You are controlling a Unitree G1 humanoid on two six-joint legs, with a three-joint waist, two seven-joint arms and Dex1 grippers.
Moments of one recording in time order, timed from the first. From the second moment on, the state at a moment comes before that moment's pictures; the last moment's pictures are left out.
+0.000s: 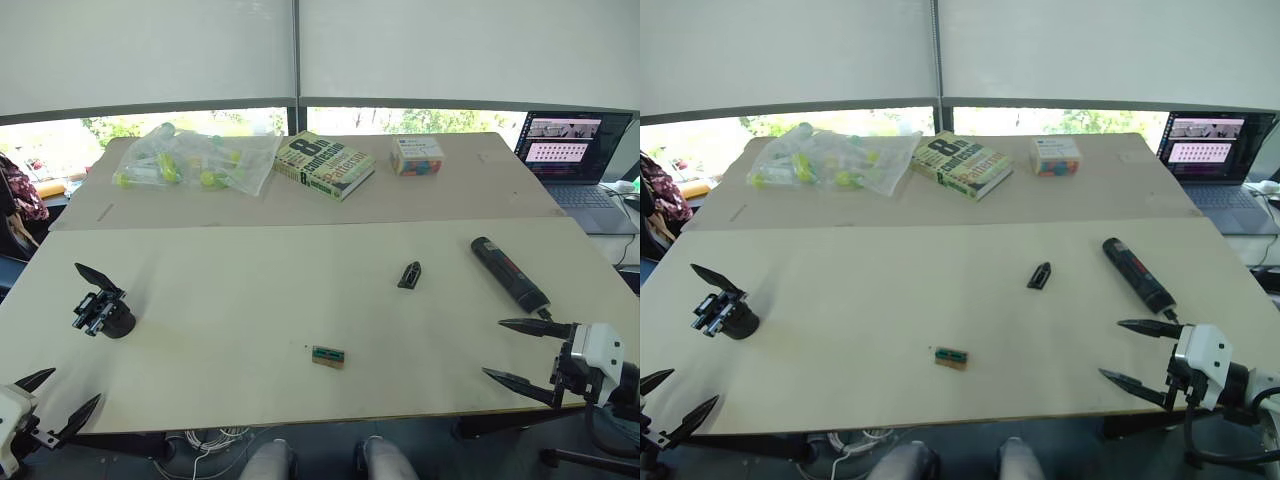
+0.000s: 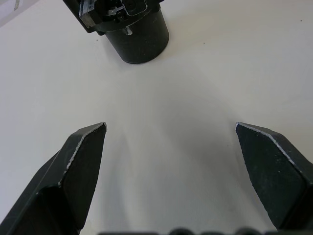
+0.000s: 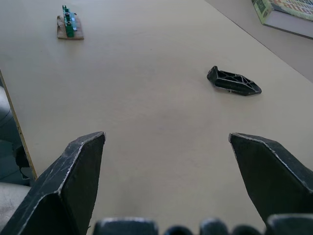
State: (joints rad) left arm 0.53 0.71 0.67 0.21 -0.32 -0.30 -0.90; right arm 0.20 -0.82 -0.41 0.02 0.44 -0.22 1.28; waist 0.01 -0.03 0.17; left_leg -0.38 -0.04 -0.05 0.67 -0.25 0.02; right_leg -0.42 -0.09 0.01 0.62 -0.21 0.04
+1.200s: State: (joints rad) left arm 0.46 0.45 0.65 -0.12 -0.46 0.06 -0.53; right arm 0.04 -0.58 -0.20 -0.28 0.58 -0.13 1.18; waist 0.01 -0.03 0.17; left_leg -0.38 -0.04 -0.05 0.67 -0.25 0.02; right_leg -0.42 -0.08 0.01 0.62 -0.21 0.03
